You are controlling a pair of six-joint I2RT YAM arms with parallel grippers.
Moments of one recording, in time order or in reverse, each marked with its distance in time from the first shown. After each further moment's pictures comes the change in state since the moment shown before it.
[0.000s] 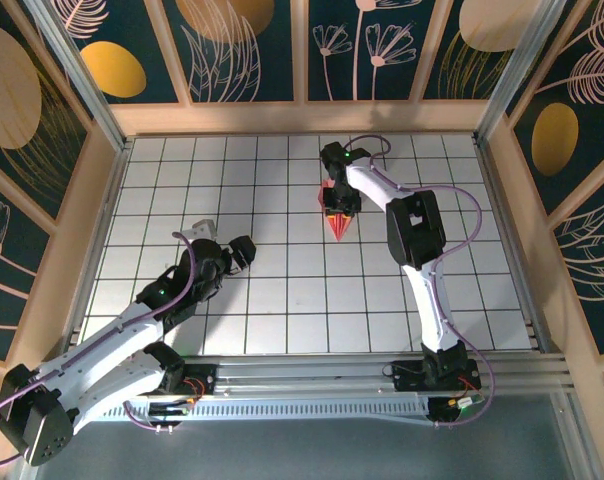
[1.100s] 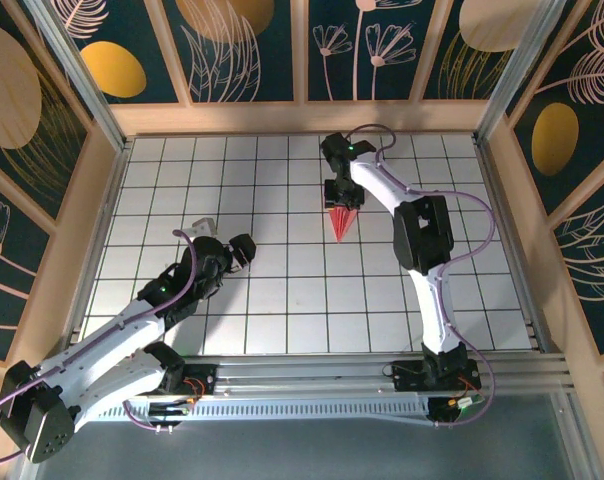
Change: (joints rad) left arm 0.000 0.022 0.023 -0.017 -0.013 -0.011; right arm 0.014 -0.095 -0.002 -0.037 0.053 -0.002
